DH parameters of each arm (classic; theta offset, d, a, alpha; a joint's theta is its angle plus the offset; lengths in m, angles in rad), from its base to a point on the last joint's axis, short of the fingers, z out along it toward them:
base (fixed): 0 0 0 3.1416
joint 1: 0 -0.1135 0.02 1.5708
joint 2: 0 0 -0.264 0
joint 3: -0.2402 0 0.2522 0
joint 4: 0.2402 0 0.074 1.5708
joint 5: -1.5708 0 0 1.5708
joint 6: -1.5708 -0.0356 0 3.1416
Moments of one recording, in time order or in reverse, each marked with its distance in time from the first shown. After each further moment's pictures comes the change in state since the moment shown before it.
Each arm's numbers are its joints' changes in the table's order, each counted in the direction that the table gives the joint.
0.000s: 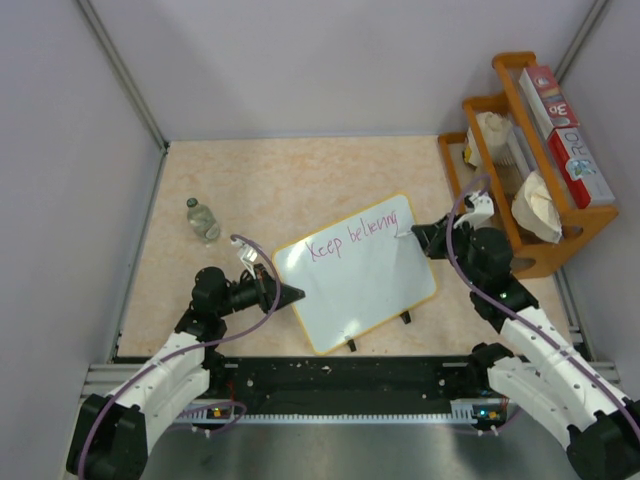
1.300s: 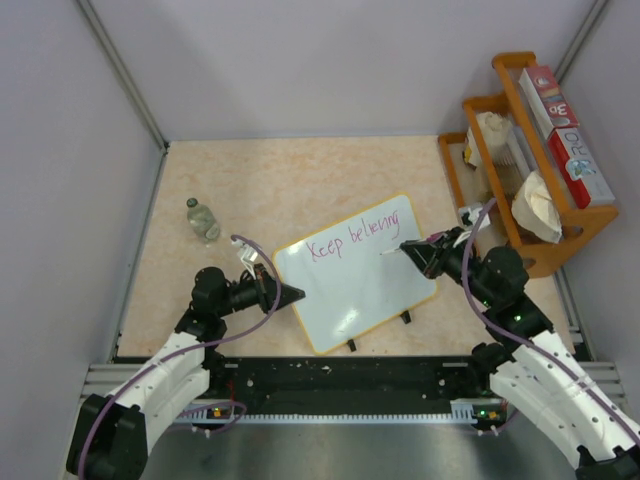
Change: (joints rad) left arm 0.000 0.000 0.000 -0.009 -0.007 -0.012; right arm -0.052 -0.203 0.024 0.056 0.229 0.038
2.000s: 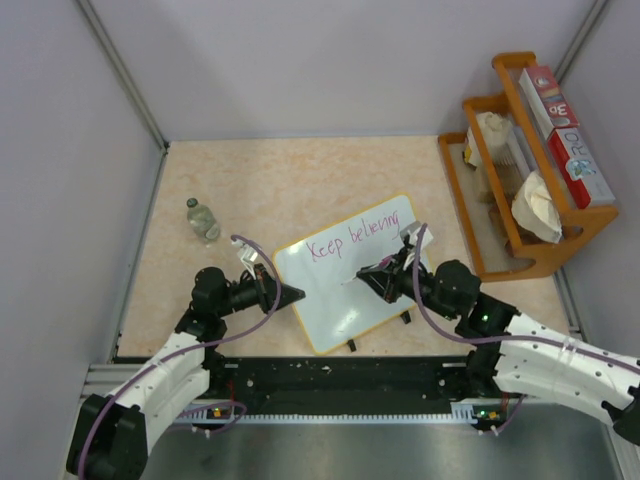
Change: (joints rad) left arm 0.000 0.000 0.000 0.000 0.000 0.000; right arm -0.493 0.161 0.015 -0.131 -0.256 0.069
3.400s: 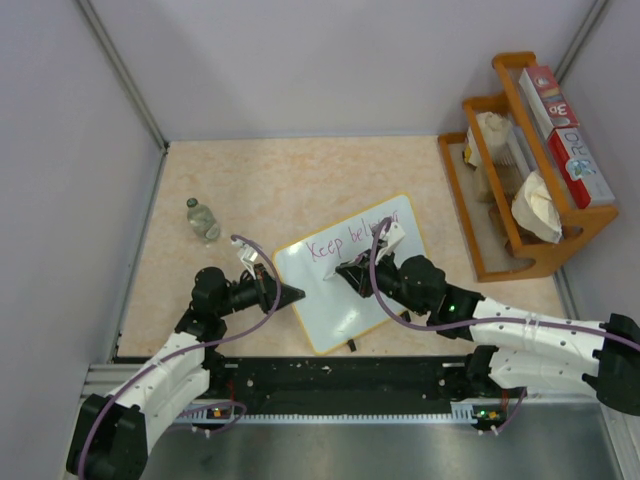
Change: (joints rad) left arm 0.000 0.000 0.000 0.000 0.000 0.000; right arm -0.125 0.294 -0.081 -0.159 -0.175 -0.020
